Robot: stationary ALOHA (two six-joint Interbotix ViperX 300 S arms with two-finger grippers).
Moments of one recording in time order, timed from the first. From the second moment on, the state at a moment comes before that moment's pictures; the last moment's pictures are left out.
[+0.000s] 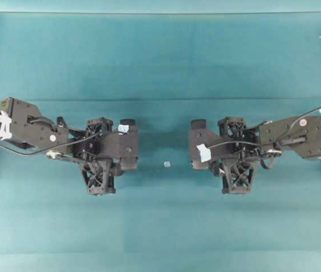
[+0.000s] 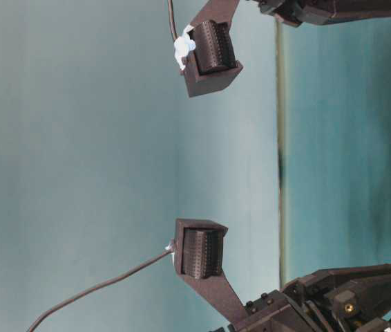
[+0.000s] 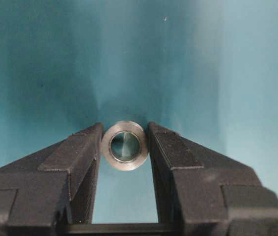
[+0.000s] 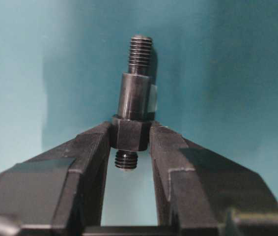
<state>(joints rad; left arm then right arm) -0.02 0.12 0.71 0.02 0.21 -0.07 -0.01 0.06 0.76 0.00 0.43 -0.03</state>
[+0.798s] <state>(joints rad) -0.02 0.11 0.72 0.02 0.17 -0.07 -0.06 0.03 0.77 0.00 0.41 -0.12</state>
